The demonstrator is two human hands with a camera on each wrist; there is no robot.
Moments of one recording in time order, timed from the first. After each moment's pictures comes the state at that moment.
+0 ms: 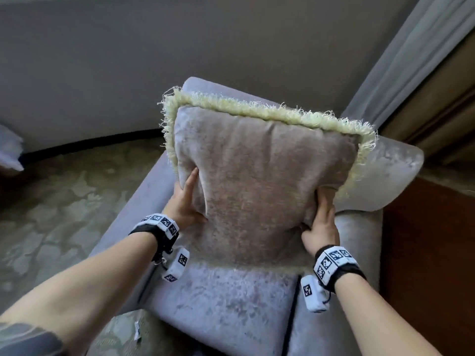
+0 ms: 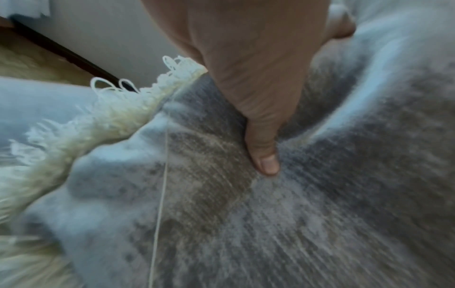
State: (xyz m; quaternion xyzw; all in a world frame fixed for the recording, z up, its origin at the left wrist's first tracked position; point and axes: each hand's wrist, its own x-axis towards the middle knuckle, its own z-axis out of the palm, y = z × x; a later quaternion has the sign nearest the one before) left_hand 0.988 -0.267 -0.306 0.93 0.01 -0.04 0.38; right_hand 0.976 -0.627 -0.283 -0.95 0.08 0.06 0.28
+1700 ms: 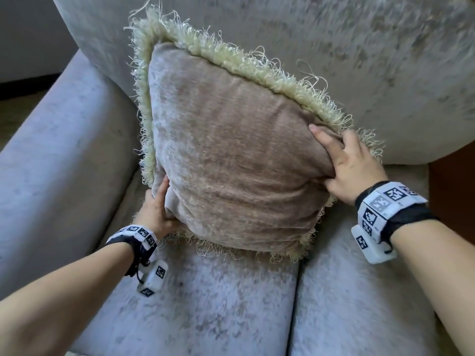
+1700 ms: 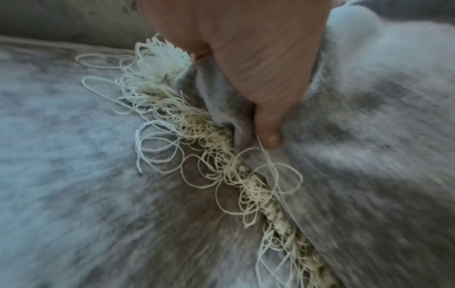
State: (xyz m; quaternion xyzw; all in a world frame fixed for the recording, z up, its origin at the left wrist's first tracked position) left_hand 1.029 -0.307 -0.661 0.93 0.06 -0.13 0.34; right_hand 1.102 -0.715 -0.461 -0.99 -0.11 0.06 0.03
